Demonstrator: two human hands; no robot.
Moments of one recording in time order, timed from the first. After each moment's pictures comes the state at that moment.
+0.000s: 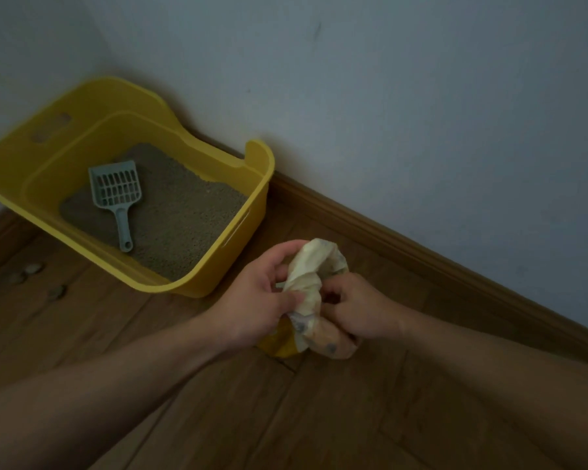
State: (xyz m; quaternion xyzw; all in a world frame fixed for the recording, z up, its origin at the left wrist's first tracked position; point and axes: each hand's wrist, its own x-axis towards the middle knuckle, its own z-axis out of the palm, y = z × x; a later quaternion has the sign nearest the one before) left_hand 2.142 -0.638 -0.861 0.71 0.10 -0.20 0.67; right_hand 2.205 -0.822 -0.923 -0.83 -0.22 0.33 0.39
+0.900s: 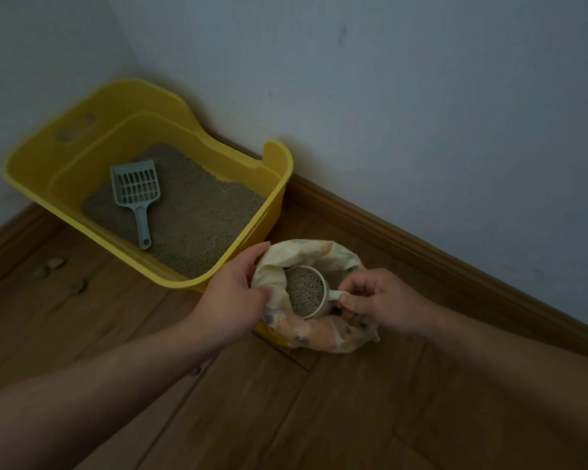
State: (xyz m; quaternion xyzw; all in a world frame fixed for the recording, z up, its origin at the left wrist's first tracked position) left_hand 2.132 -0.601 -0.870 0.80 0.20 -0.12 0.55; right_hand 2.207 -0.836 -0.915 -0.78 -0.12 0.37 0.50
